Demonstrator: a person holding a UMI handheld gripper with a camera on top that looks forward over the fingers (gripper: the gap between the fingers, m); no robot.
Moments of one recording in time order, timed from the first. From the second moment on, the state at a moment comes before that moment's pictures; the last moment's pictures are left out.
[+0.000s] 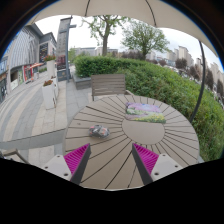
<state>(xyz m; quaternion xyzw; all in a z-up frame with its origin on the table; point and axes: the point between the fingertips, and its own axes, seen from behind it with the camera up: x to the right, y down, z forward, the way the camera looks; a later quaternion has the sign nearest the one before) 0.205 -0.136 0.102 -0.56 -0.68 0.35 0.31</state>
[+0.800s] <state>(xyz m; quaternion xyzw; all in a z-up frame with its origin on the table) 0.036 -0.195 -0.010 -0.55 -0.68 0.35 0.32</state>
